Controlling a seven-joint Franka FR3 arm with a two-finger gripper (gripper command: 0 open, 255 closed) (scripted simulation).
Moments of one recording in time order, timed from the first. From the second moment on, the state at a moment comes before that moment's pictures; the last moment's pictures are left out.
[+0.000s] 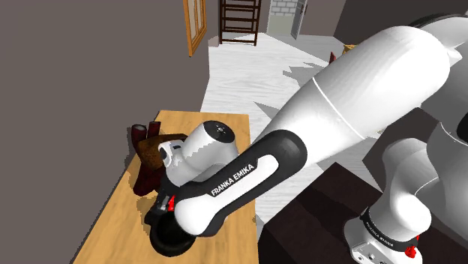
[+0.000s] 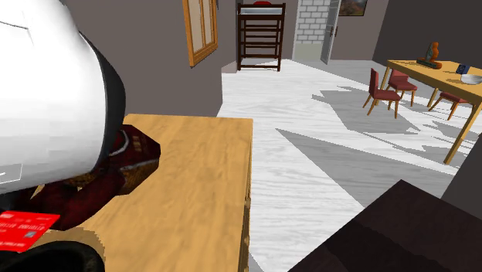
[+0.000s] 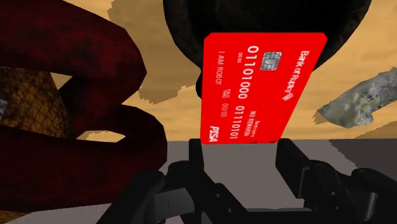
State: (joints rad) arm 1.11 0.39 -0.21 -2.13 0.69 3.08 -0.60
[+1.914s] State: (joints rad) arm 0.91 0.58 0.06 -2.06 0.78 3.25 -0.71
